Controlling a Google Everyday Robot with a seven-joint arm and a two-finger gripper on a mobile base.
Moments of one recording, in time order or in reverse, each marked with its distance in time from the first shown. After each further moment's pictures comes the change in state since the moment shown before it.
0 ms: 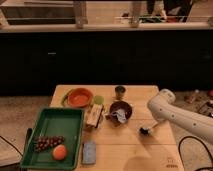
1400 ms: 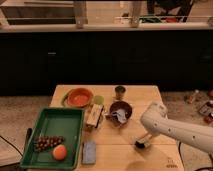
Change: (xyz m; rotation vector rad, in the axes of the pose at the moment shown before) arm -0.068 0.049 -0.005 -0.018 -0.031 -0.172
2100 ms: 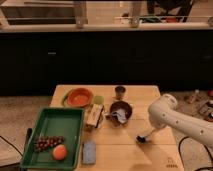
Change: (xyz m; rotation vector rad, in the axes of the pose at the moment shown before) arm 0.029 -0.016 -0.020 0.077 -0.100 0.090
